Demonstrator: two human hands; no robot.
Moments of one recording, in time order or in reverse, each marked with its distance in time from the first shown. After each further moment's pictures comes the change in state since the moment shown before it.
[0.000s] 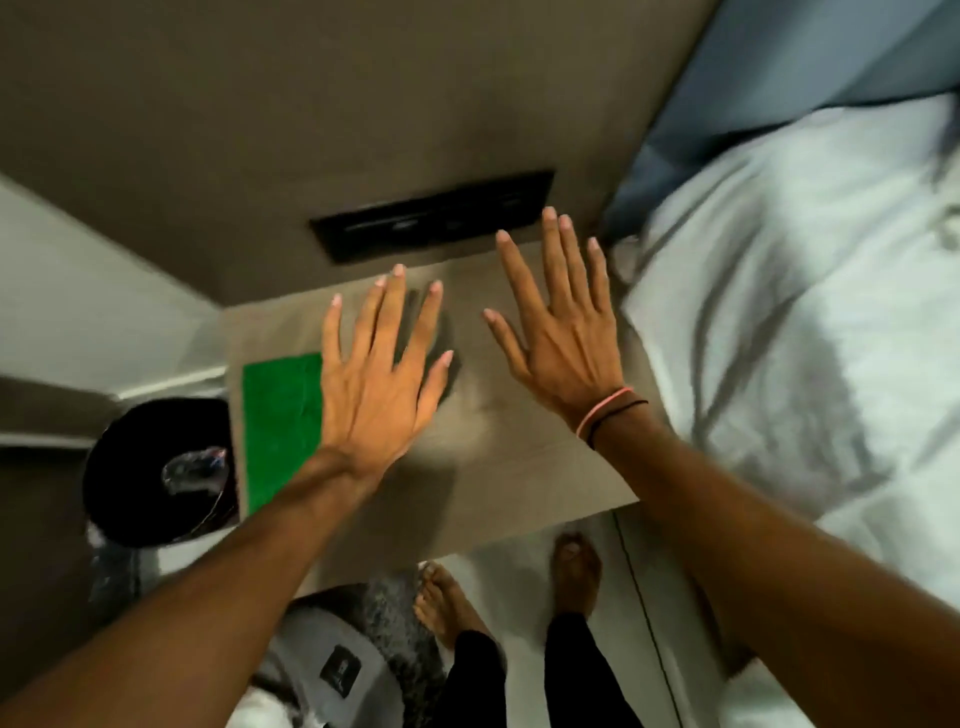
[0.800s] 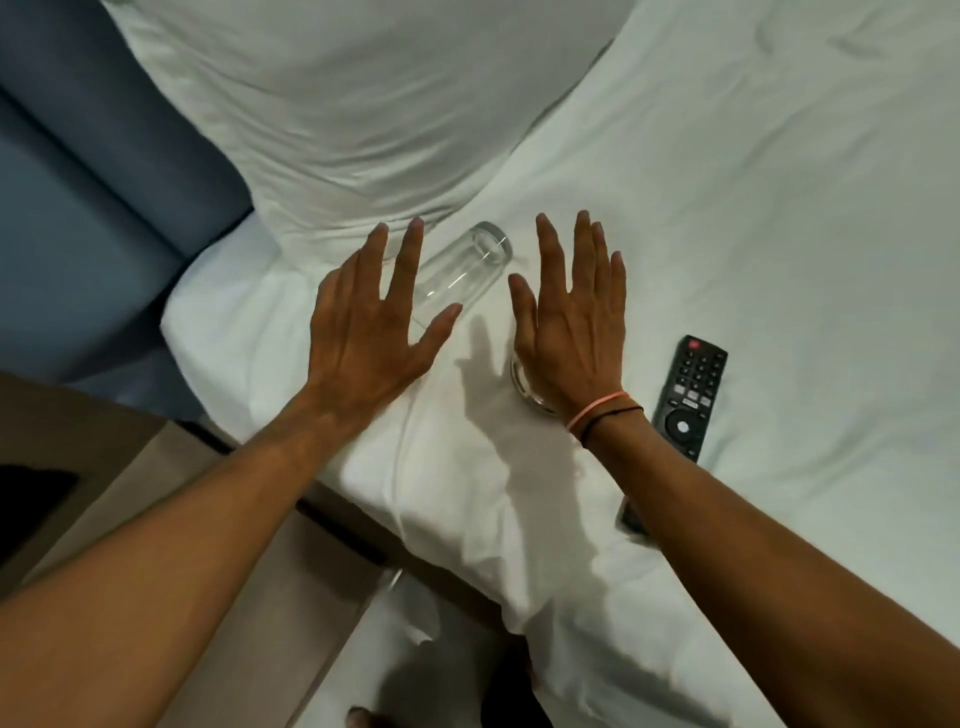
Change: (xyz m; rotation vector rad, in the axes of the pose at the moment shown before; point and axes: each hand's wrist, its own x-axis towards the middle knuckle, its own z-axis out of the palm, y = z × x) left_hand 0.167 0.446 -0.084 -0.357 0.093 0.677; right_hand -0.209 0.356 -0.153 -0.063 0.331 0.982
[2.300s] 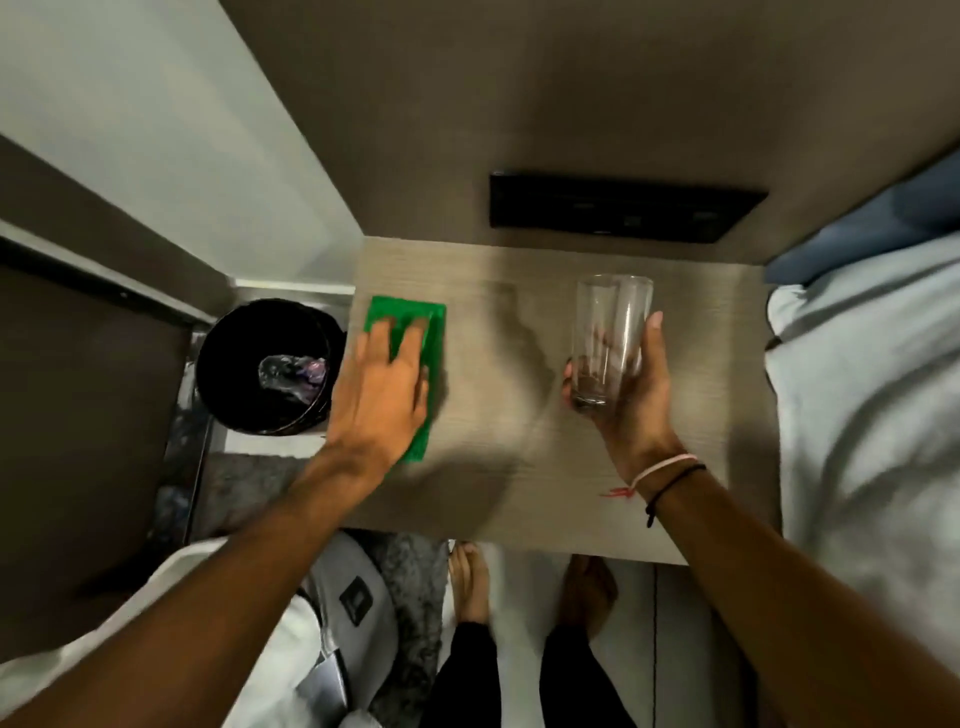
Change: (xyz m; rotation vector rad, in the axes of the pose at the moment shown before) left_hand -0.519 -0.256 -0.087 0.062 -0.250 -1.232; right_hand -0.294 -0.383 0.130 1.264 -1.485 0.465
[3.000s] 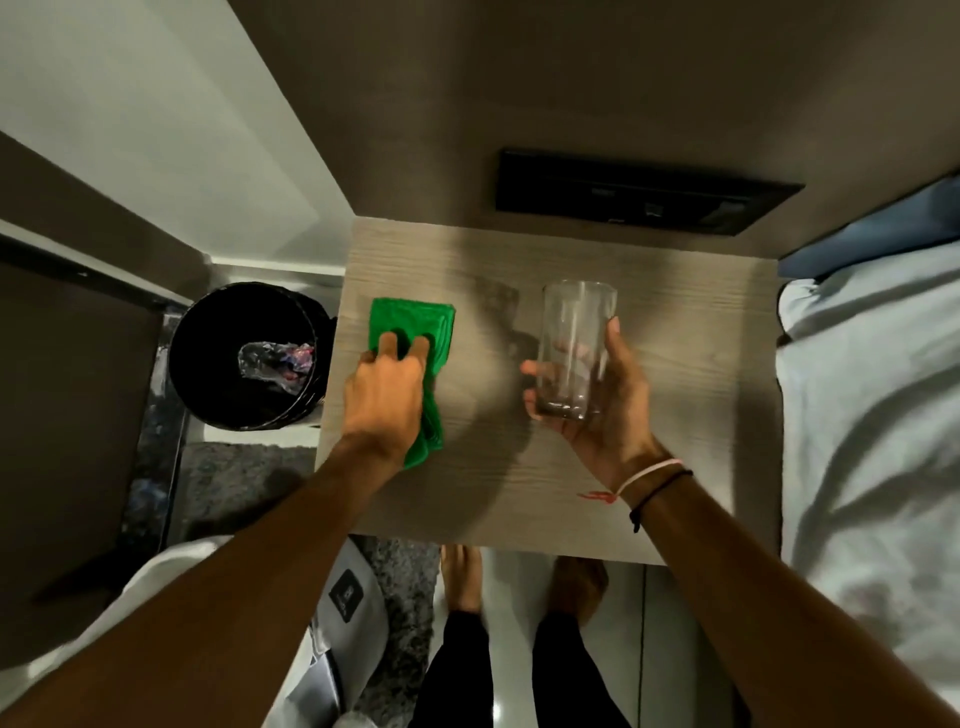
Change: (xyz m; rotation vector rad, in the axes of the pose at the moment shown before) left_hand 0.023 -0.008 0.039 0.033 -0.177 -0.096; right_hand 0.019 0.027 0.011 0.114 -0.151 0.231
